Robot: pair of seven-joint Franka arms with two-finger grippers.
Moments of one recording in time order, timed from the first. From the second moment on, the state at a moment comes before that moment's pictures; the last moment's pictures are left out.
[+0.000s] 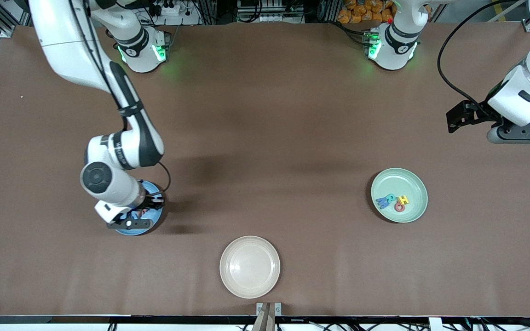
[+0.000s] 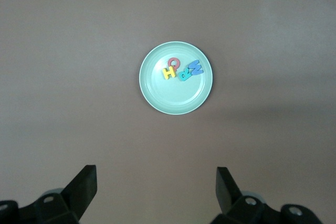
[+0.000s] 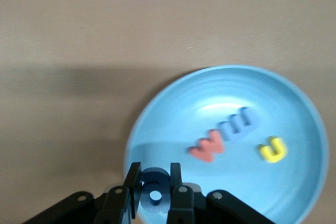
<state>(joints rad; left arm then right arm) 0.00 0.06 -0.17 -1.52 0.07 1.57 -0.10 0.28 0.62 -0.13 -1.68 0.05 2.28 0.07</state>
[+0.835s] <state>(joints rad) 0.04 0.06 -0.19 -1.53 0.07 1.55 -0.10 0.20 0.59 -0.12 -1.72 0.05 2.25 -0.09</state>
